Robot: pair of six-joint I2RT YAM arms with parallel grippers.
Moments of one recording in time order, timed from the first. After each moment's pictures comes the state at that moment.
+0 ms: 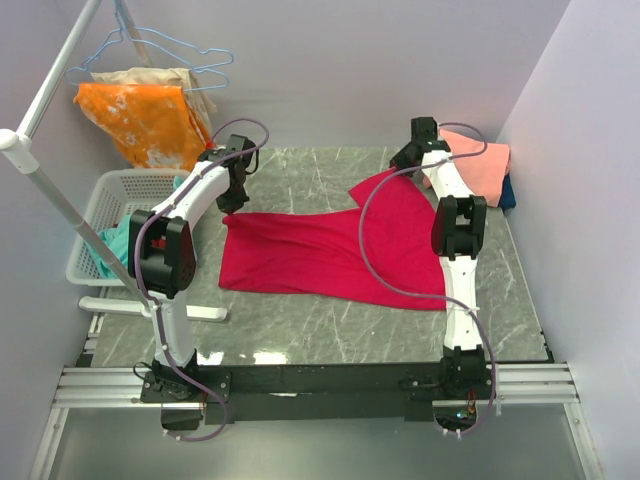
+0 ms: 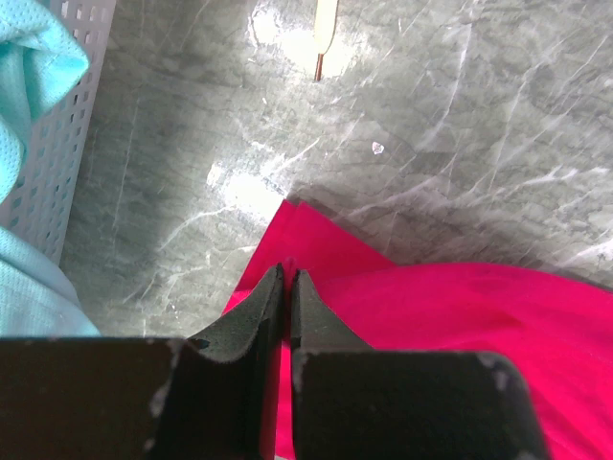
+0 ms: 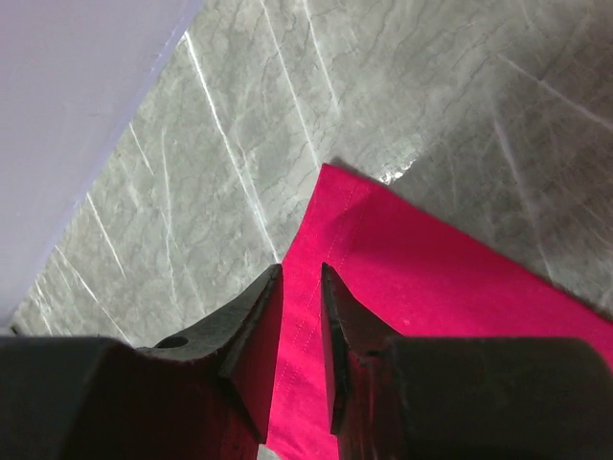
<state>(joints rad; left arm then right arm) -0.27 2.00 1.73 -0.94 -0.42 -0.63 0.05 2.61 2.39 -0.64 -0.02 0.86</state>
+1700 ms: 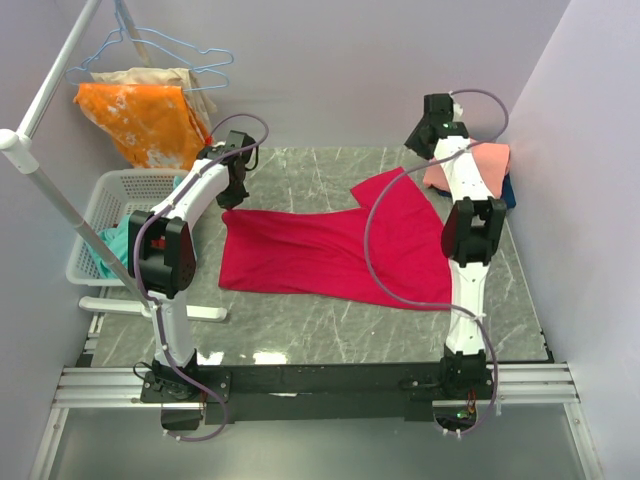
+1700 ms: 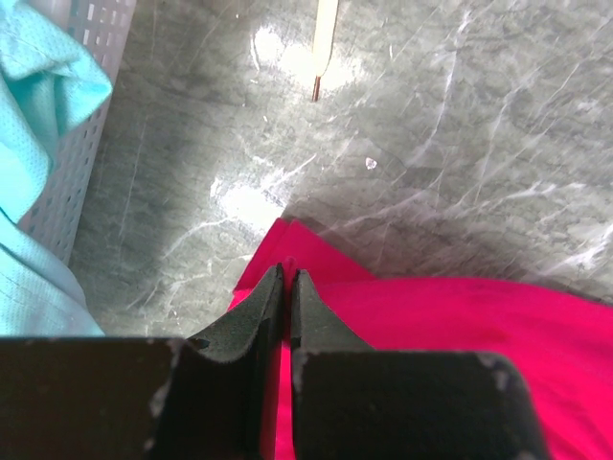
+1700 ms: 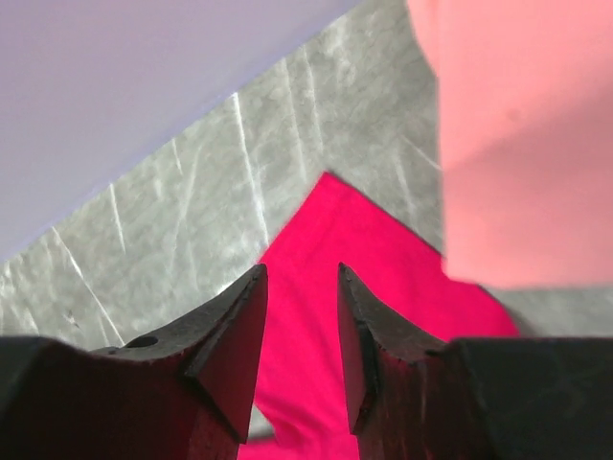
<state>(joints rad) -0.27 2.00 1.76 -0.94 -0.43 -0.62 0.05 2.39 2.34 -0.70 0.15 0.61</state>
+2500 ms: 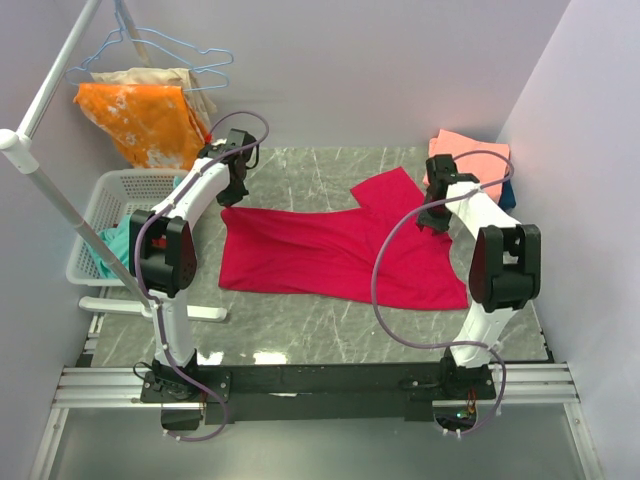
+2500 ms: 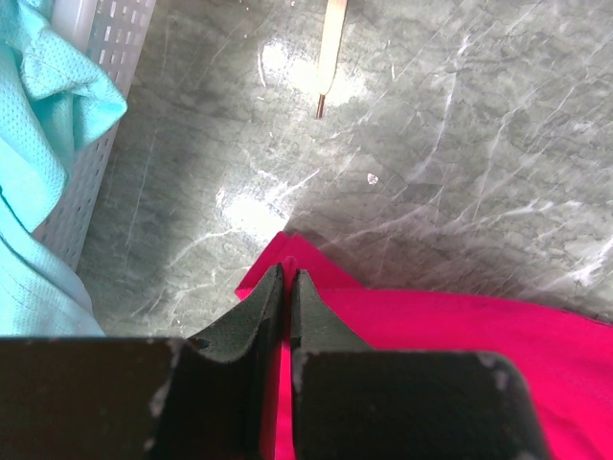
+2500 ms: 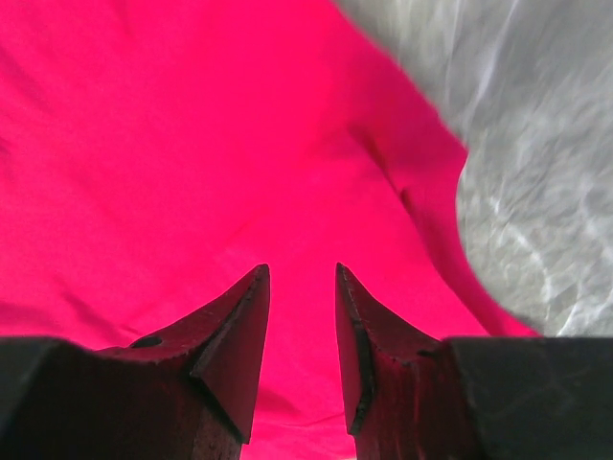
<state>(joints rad) -0.27 2.01 1.79 -0.94 -0.47 -0.62 0.06 1.81 1.40 -0.76 0.20 0.48</state>
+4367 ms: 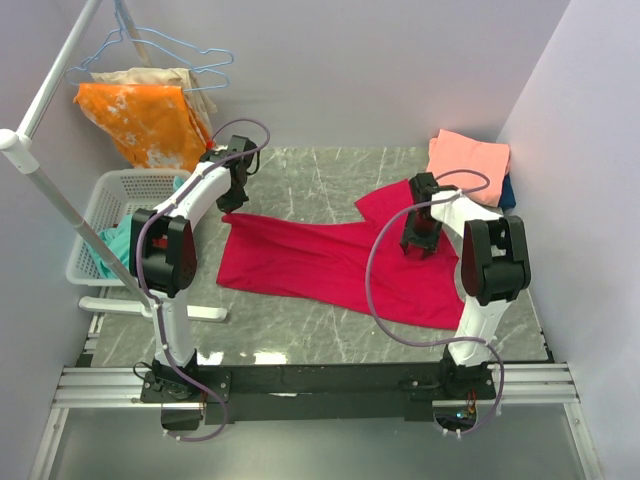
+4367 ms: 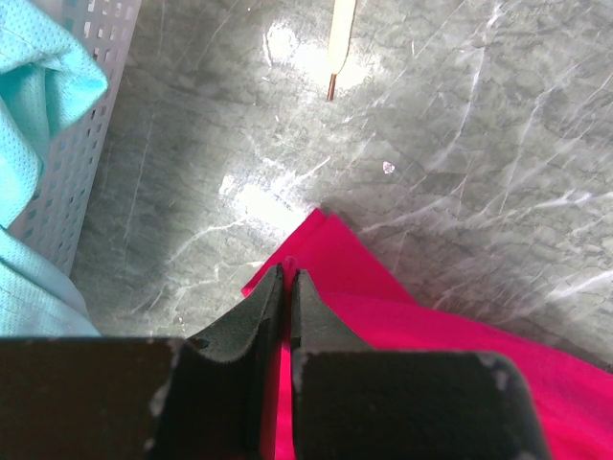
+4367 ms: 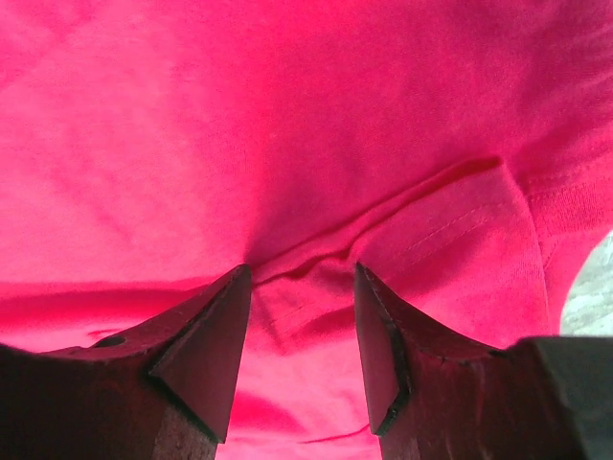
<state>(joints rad) -0.27 2.01 1.73 -0.92 -0.47 -0.62 0.12 1.89 1.27 -0.77 0.12 0.46</state>
